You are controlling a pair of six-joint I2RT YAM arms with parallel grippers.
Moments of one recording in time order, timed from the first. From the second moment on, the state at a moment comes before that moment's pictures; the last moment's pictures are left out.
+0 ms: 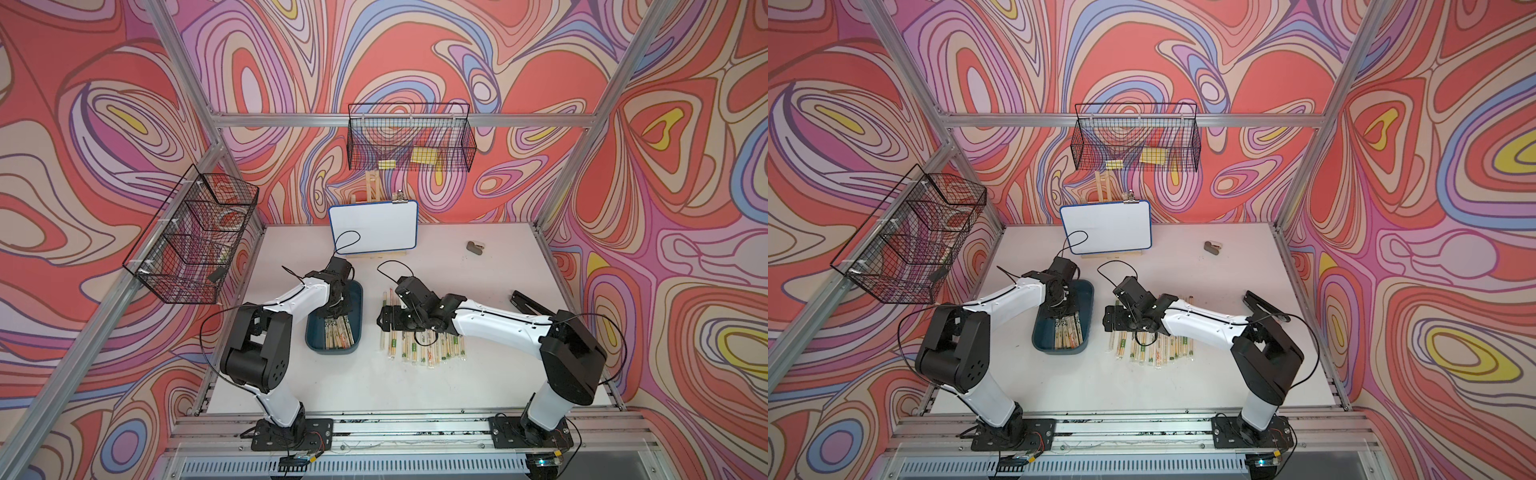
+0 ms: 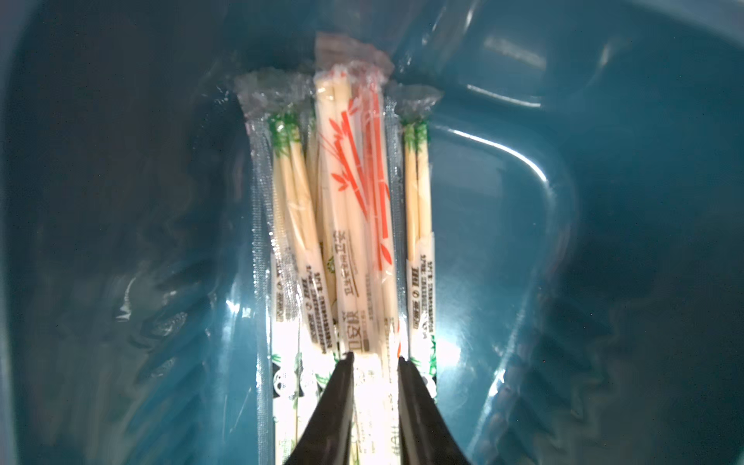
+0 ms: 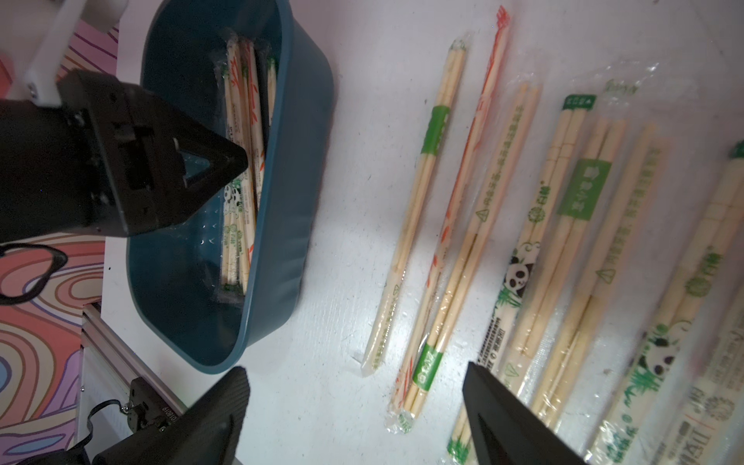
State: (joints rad) left arm -0.29 1.70 1.08 -0.71 -0.11 -0.53; right arm 0.87 1.71 1.17 -0.37 -0.10 0.75
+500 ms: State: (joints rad) left arm -0.29 1.74 1.08 -0.69 -0.12 -0.53; right arm 0.87 1.72 1.17 -0.37 -0.10 0.75
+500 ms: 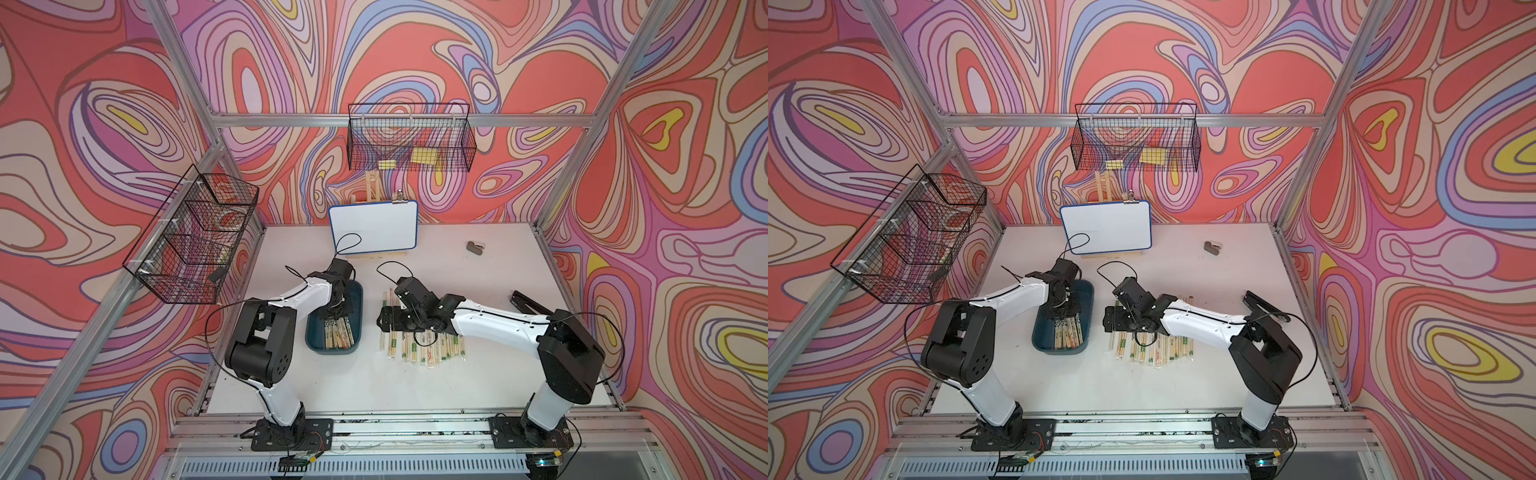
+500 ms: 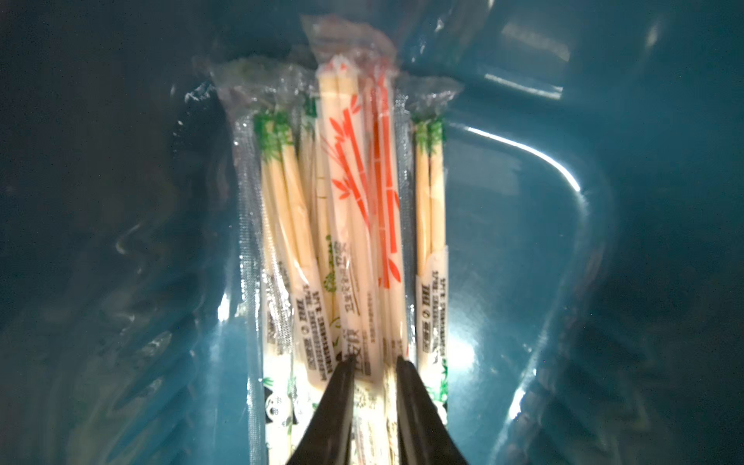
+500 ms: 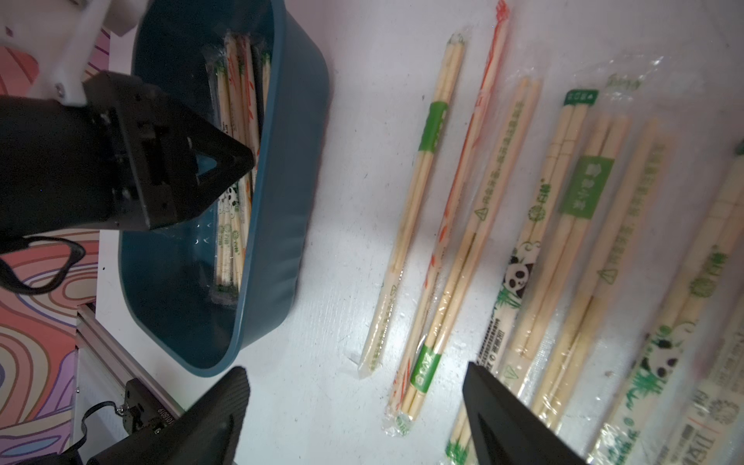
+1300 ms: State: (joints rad) left arm -0.29 1.74 1.07 -0.69 -0.14 -0.53; right arm 0.87 1.72 1.18 -0.37 -0.10 0.74
